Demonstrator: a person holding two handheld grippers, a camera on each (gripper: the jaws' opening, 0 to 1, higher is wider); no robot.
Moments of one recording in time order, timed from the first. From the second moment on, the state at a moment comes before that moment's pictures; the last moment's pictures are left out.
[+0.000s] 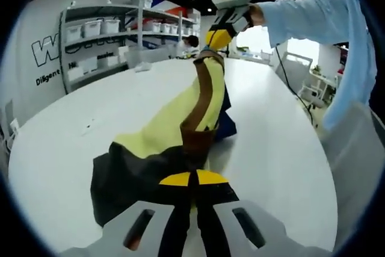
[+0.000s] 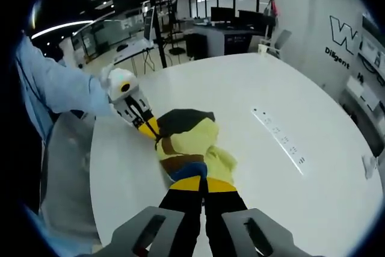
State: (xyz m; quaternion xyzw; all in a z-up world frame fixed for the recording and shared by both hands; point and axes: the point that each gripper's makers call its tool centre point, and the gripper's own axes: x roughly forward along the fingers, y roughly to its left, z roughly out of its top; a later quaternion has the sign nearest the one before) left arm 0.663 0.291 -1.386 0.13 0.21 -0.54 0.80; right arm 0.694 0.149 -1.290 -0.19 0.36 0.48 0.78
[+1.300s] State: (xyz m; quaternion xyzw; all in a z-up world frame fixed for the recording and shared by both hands) left arm 0.694 0.363 -1.305 0.13 0.20 -0.41 0.88; right arm 0.642 0.188 -1.317 -0.20 0.33 0.52 0.76
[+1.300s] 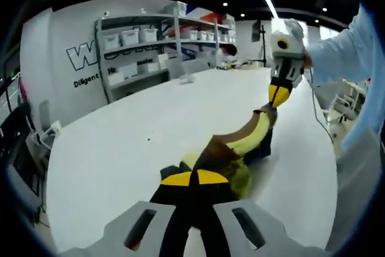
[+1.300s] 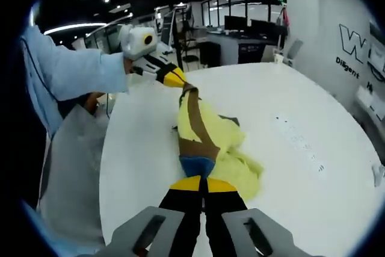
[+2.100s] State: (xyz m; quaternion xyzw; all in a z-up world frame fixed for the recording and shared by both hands) left arm 0.677 0.378 -1.343 0.13 0.25 -0.41 0.87; right arm 0.592 0.216 -1.361 -0.12 0.39 0.57 0.71
